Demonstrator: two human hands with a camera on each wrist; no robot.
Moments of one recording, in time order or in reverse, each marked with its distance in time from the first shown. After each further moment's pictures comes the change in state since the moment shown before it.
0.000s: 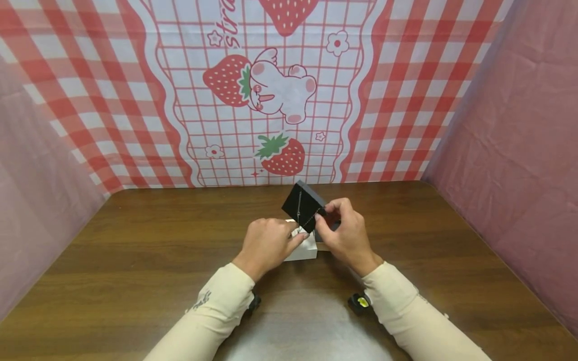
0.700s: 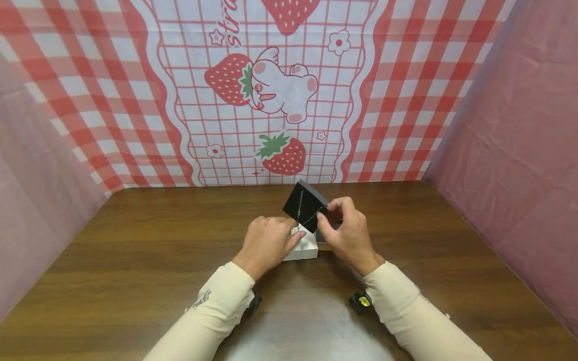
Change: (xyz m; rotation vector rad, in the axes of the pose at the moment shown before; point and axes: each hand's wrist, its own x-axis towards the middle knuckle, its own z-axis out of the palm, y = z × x) left_hand -0.002 -0.002 -0.002 -0.043 -0.005 -0.015; right_hand 0.000 0.002 0.000 -0.004 0.006 -0.003
